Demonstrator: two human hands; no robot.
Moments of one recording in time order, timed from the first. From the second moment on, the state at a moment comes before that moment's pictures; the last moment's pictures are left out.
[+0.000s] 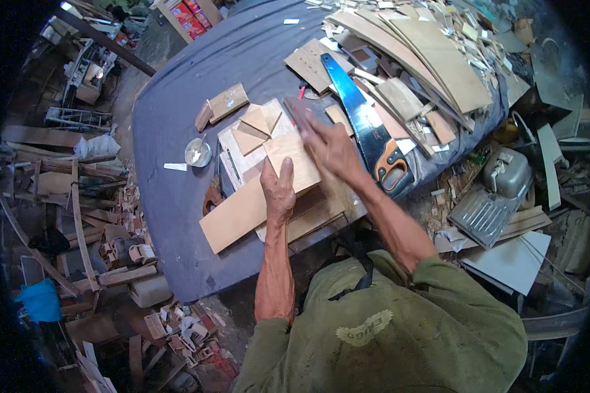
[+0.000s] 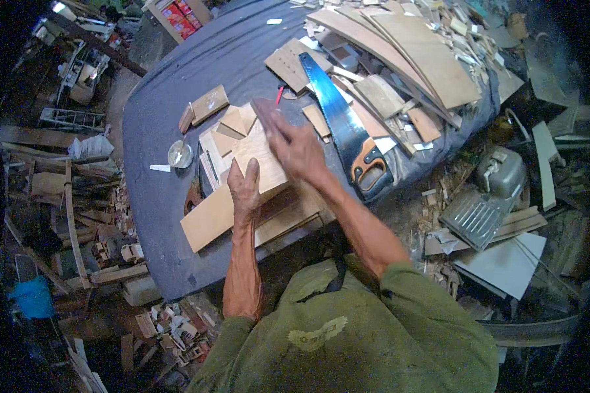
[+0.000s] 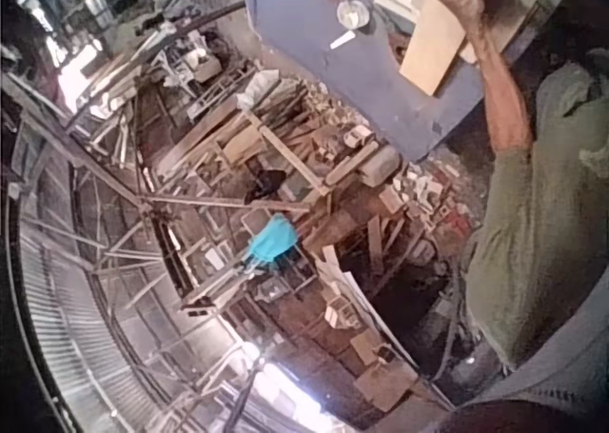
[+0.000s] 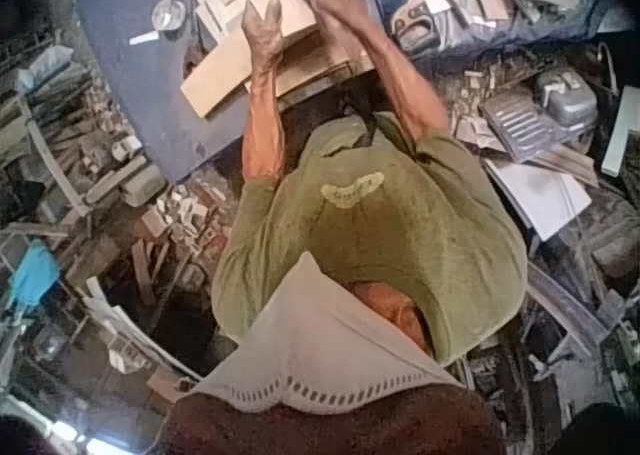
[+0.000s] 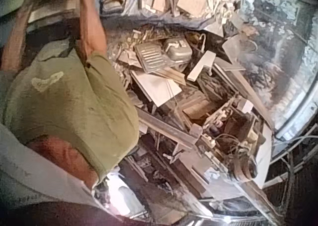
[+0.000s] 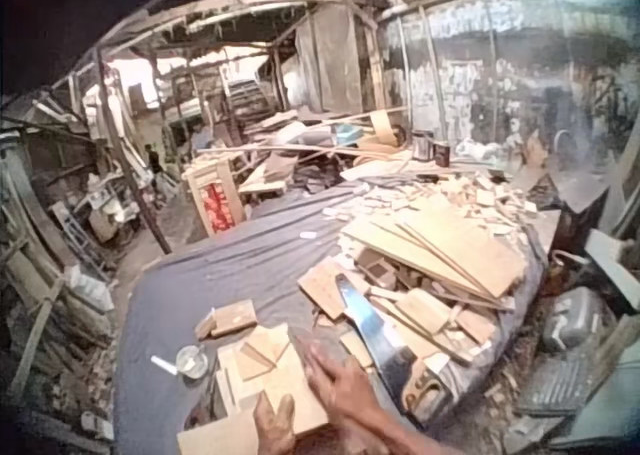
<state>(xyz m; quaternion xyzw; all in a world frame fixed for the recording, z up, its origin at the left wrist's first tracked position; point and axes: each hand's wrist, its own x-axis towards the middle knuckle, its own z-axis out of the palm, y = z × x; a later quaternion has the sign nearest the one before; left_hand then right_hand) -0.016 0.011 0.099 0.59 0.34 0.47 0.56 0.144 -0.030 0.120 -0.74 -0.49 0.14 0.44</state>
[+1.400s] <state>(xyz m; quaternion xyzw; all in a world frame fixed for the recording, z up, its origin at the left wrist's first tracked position) 0.008 0.006 0.103 0.49 0.38 0.55 0.56 0.173 -0.020 0.117 -0.58 -0.26 0.50 0.58</state>
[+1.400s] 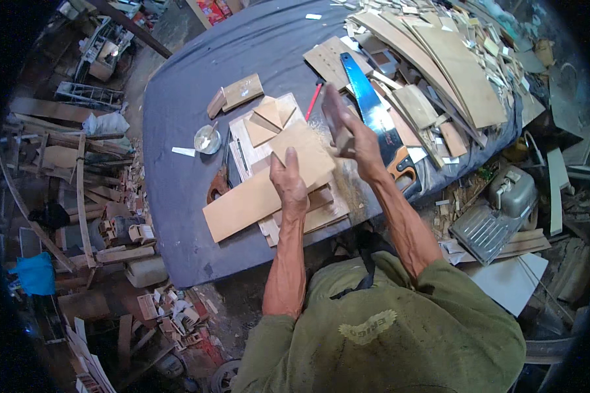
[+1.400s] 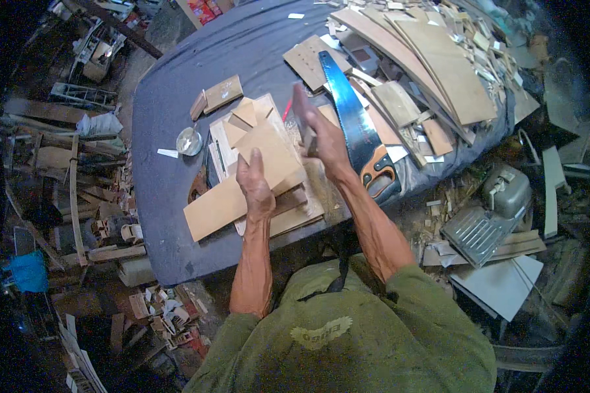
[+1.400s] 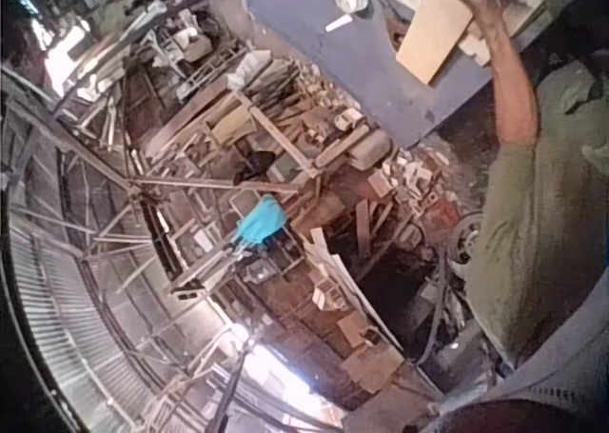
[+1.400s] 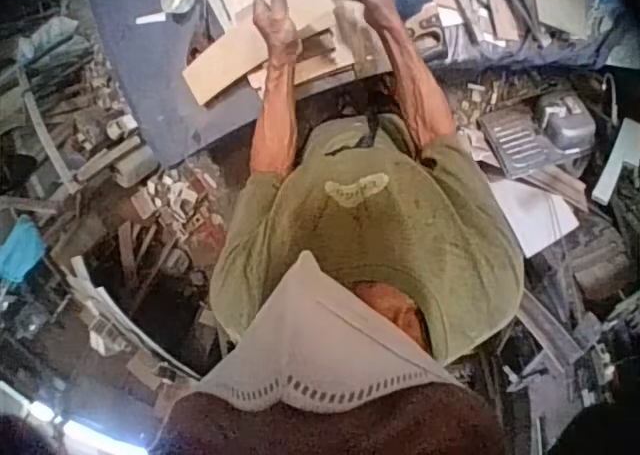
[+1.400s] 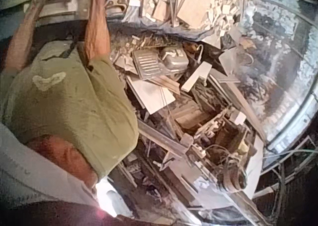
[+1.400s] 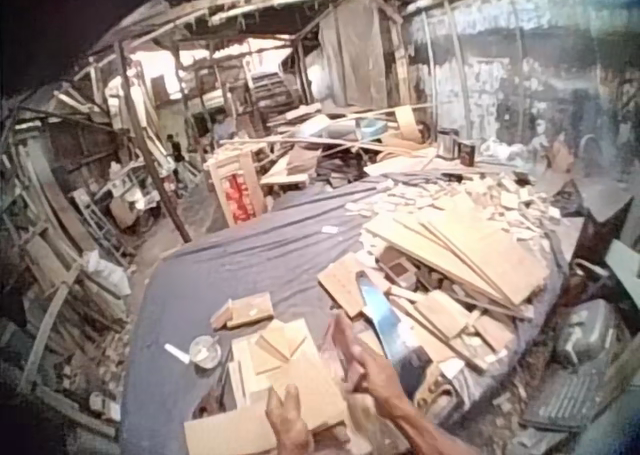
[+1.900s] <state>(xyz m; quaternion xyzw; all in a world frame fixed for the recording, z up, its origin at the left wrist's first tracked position) -0.010 -0.009 0.077 0.29 0.41 0.51 0.70 0.159 -0.053 0.086 -0.32 -0.12 0.61 0.71</state>
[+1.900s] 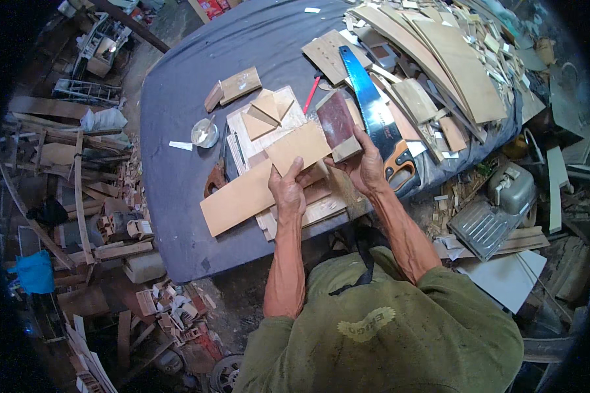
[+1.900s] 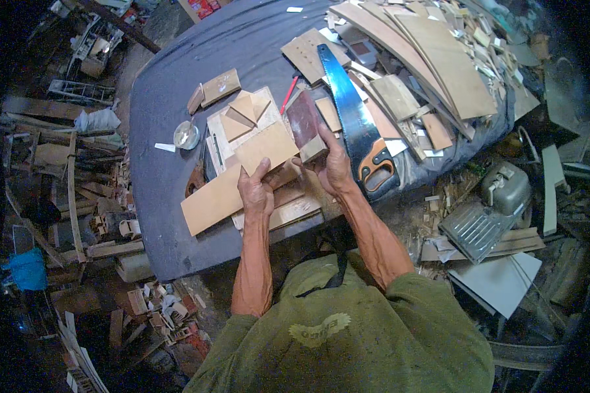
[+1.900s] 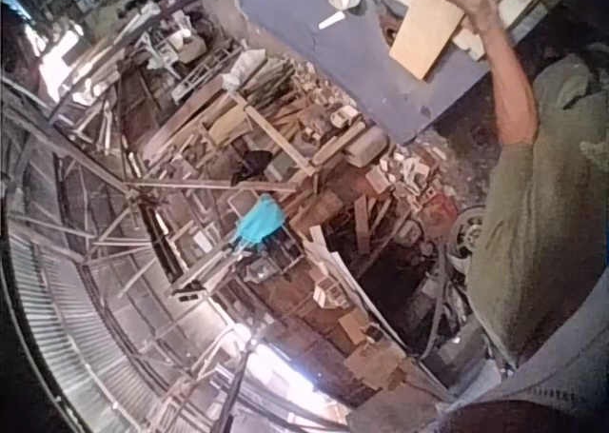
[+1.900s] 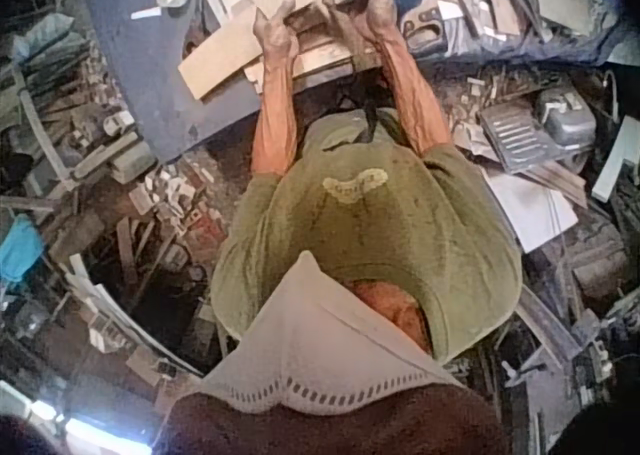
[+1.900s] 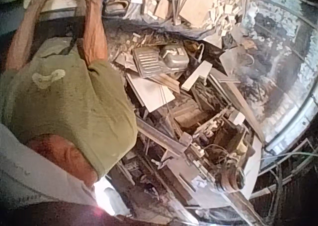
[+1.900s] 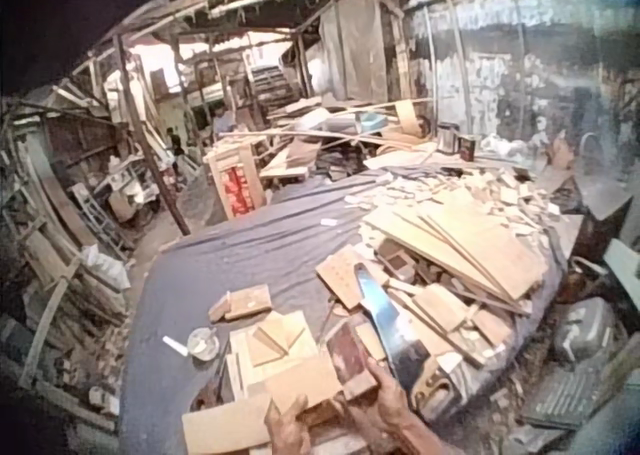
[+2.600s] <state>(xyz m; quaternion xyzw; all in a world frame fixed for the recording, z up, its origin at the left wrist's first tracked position) -0.008 -0.027 0.112 0.60 0.42 0.45 0.51 0.143 -0.066 0.111 -0.68 -0.59 0.04 0.44</state>
